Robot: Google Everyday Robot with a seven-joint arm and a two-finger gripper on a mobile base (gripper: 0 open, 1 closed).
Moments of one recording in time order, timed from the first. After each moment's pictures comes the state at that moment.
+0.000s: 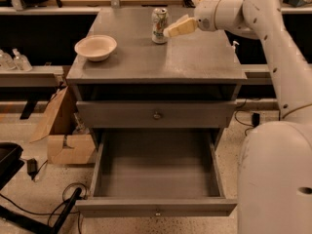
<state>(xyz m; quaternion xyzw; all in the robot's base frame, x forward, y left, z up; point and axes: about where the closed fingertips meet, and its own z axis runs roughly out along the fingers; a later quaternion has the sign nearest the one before) 0.845 -0.100 0.961 -0.45 0.63 0.17 0.61</state>
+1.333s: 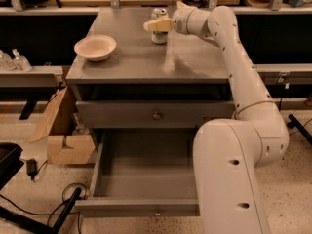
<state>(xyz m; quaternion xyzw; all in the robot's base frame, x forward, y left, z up) 0.941 -0.048 0.925 -0.33 0.66 0.21 0.65</state>
